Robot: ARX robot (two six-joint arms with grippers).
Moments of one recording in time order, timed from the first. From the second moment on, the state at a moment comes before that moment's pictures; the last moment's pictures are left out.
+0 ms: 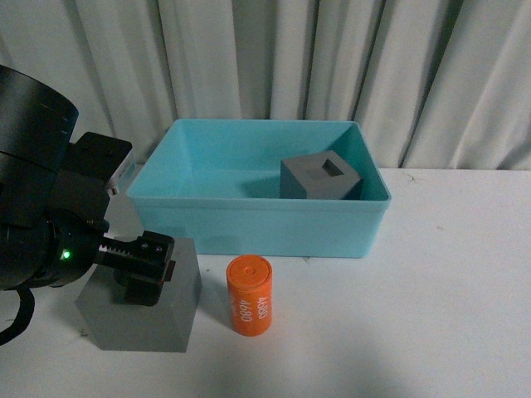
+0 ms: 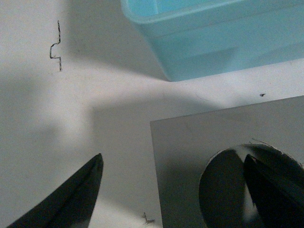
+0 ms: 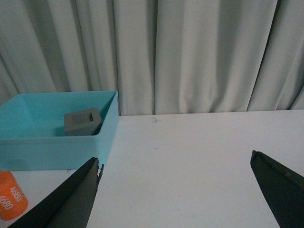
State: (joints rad) left arm -0.27 1.82 0.76 0.25 -0.25 0.04; right arm 0.00 0.00 0.01 0.00 0.00 0.01
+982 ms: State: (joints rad) left arm -0.29 1.43 0.90 -0.07 -0.14 -0.13; right arm 0.00 0.00 0.01 0.00 0.00 0.01
